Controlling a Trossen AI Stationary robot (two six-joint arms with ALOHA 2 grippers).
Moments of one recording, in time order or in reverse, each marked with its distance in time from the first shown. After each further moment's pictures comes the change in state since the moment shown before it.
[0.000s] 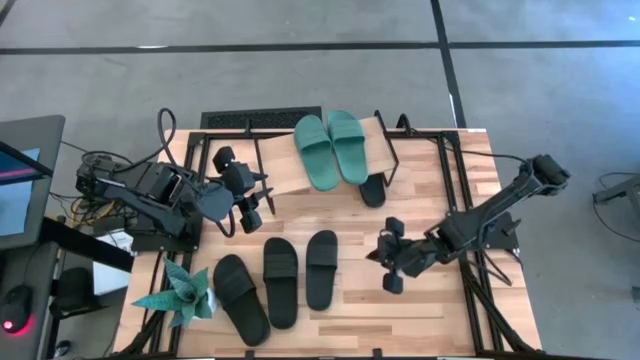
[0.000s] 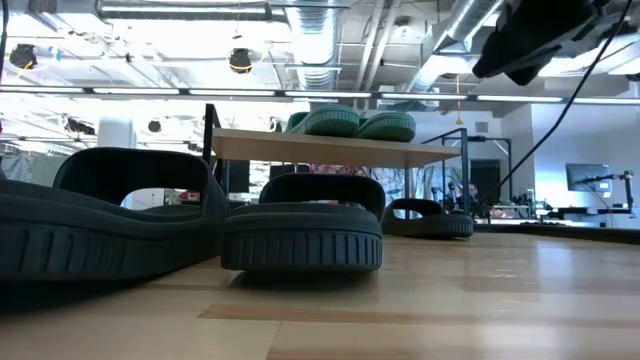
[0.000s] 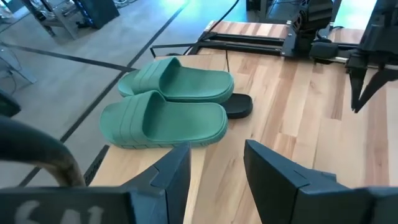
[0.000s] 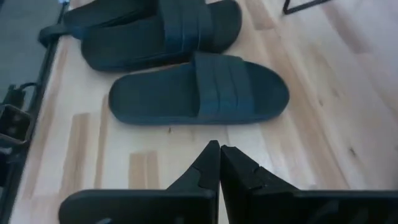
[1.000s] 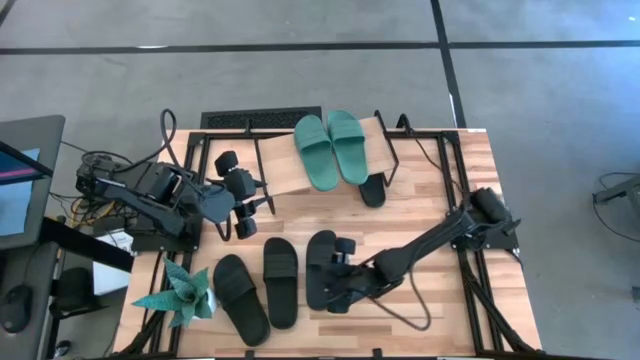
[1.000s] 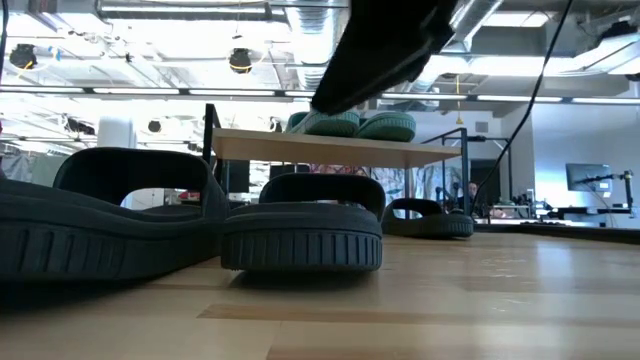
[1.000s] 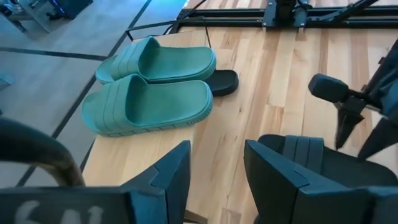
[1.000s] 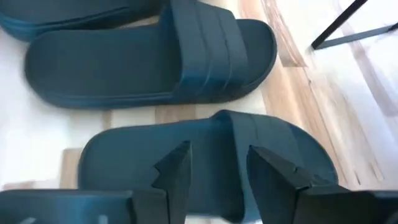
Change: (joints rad) left arm 0.000 0.000 0.000 -0.069 0.098 0.045; right arm -0.051 0.634 0.584 -0.124 0.080 -0.133
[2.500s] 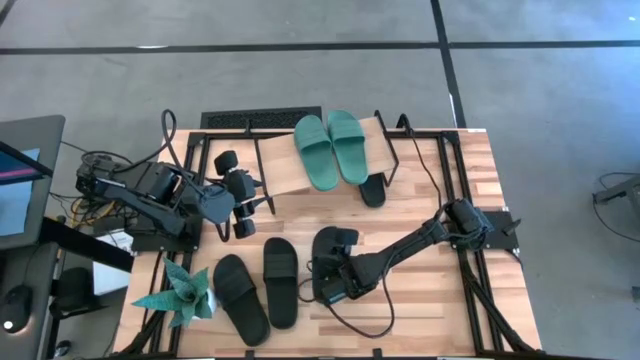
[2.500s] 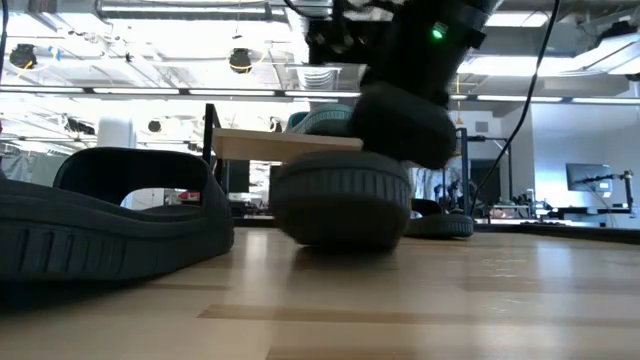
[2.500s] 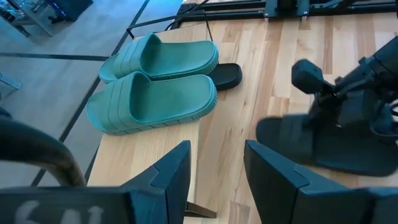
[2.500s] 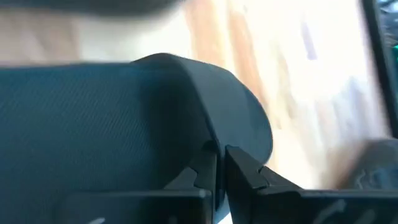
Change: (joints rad) left arm 0.000 0.000 0.000 -0.027 -0.002 0.035; right arm -0.052 0.192 0.170 -0.439 0.173 0.091
